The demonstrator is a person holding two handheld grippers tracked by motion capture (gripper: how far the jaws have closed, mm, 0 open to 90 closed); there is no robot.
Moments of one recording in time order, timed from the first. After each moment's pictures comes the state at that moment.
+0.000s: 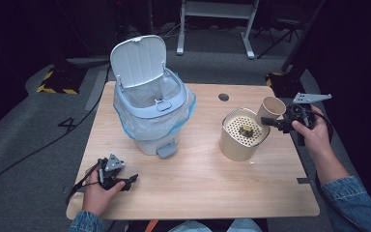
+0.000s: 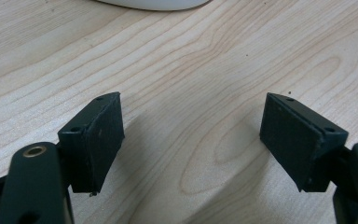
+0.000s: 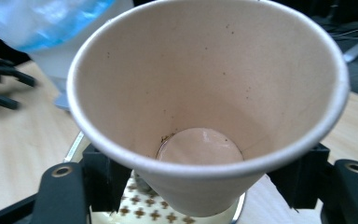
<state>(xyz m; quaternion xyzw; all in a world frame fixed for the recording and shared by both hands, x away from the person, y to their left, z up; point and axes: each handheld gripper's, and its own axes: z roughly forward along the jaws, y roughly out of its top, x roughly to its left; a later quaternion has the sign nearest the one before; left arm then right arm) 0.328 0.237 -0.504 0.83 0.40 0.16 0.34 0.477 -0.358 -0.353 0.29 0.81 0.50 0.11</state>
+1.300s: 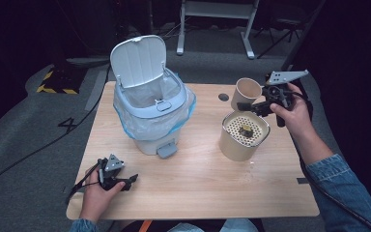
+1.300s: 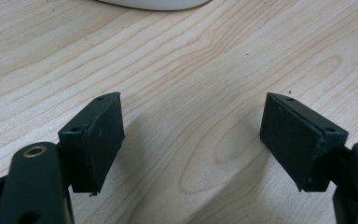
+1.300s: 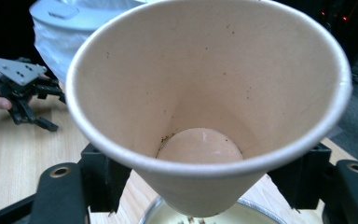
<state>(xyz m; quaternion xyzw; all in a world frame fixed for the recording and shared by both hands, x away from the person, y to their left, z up) 0.328 0.237 -0.504 0.83 0.41 0.16 0.34 0.493 -0.266 -0.291 0.19 0.83 0.51 0.11</state>
